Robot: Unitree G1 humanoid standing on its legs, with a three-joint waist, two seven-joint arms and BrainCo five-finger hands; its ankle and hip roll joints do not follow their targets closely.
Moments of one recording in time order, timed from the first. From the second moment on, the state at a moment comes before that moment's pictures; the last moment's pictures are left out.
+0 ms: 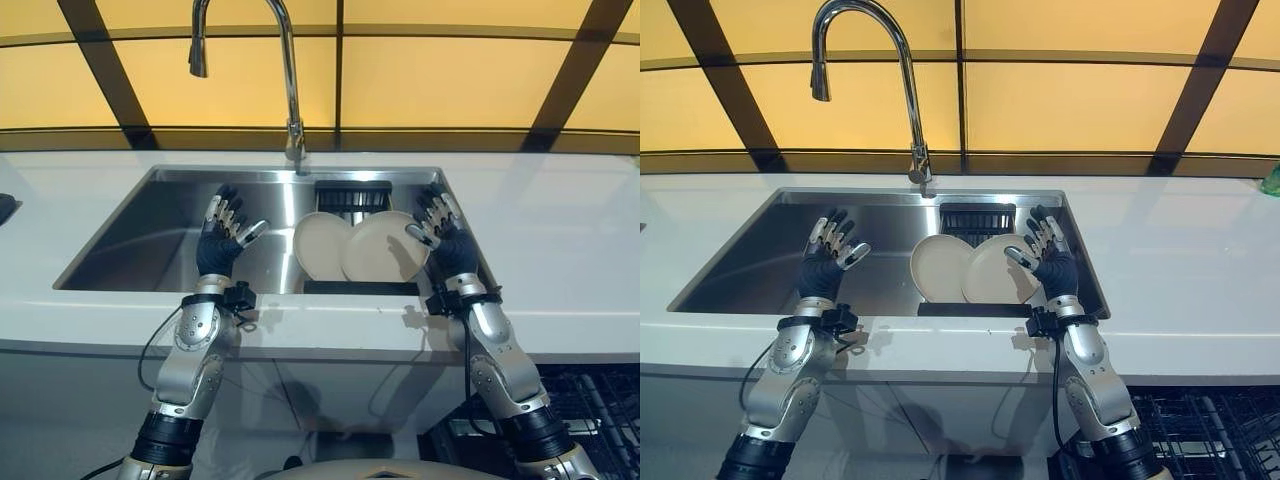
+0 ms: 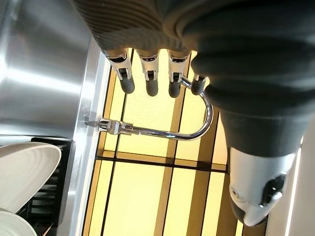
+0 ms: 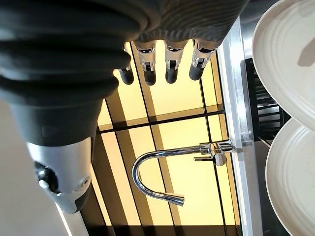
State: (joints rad) left arm -0.06 0.33 -0.10 -0.18 -0.45 -0.06 0.21; right arm -0.09 -0.34 0.19 -0.19 0.49 -0.08 -0.16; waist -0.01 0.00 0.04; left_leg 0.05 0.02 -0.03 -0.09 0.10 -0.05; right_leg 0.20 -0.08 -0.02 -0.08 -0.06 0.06
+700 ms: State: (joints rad) left arm -0.09 0.42 -0.05 -0.12 -0.32 -0.11 0.16; right arm -0.09 -0.40 0.19 -0.17 0.49 -0.08 -0.17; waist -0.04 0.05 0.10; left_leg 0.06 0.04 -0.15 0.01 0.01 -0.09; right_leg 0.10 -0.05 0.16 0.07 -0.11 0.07
